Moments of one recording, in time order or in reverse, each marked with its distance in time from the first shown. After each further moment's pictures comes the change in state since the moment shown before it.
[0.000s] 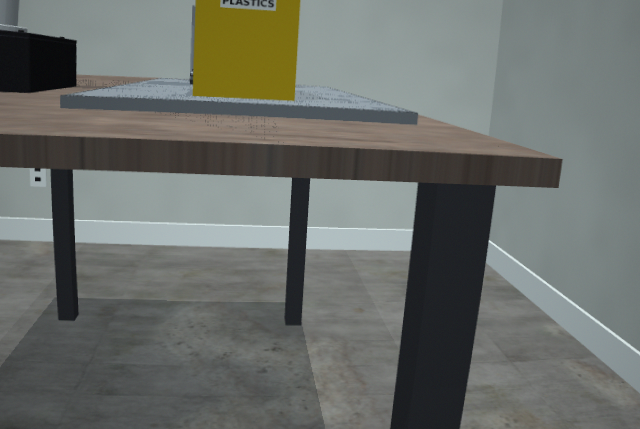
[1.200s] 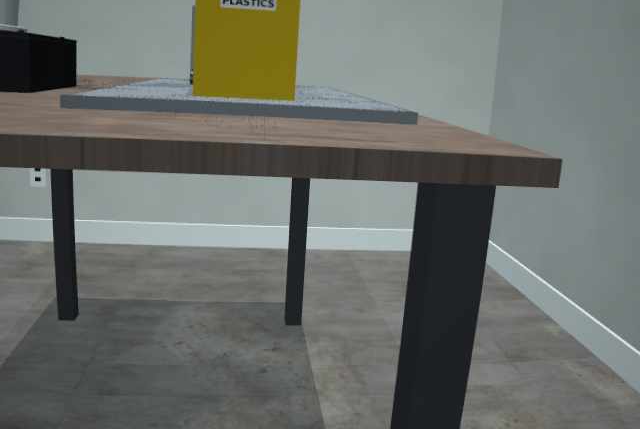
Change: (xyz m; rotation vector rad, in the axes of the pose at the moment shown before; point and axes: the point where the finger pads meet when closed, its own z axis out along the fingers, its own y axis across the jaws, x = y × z) arm -0.102 0.014 0.005 0.000 0.001 -0.002
